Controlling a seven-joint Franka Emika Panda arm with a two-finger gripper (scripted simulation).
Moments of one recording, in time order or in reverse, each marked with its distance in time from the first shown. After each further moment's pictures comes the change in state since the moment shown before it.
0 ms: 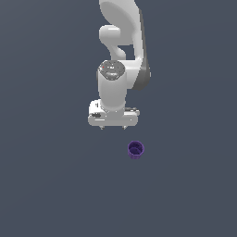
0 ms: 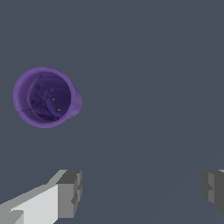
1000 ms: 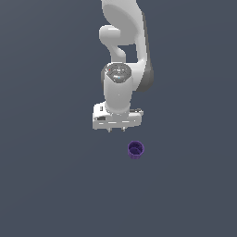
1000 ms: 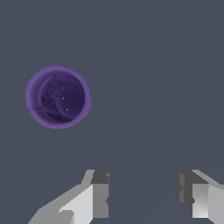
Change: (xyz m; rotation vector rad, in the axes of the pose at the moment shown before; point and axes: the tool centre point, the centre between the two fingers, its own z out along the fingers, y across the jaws) arm 0.009 -0.014 0.004 -0.012 0.010 -0.097
